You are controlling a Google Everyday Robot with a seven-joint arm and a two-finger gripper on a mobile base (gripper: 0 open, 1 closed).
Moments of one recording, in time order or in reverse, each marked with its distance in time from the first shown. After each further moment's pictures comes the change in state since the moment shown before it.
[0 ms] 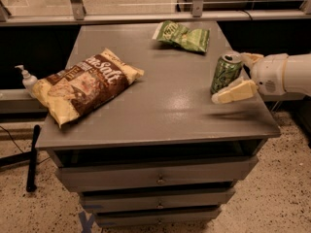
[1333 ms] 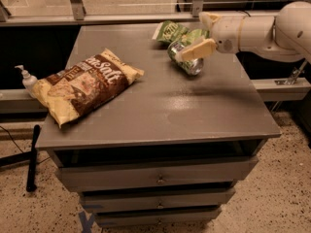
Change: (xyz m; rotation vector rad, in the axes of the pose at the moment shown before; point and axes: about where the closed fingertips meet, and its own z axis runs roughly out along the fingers) arm -0.127 -0.031 0.095 -0.114 -0.284 -0.109
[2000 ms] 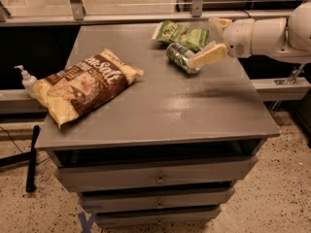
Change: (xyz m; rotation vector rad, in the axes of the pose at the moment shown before) arm 0.020 -0.001 -0.023 -0.015 0.065 -0.001
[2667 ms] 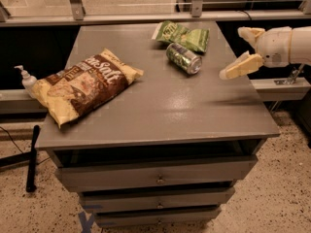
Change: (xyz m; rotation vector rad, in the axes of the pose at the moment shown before) arm 0.045 -0.003 -0.077 0.006 0.091 0.007
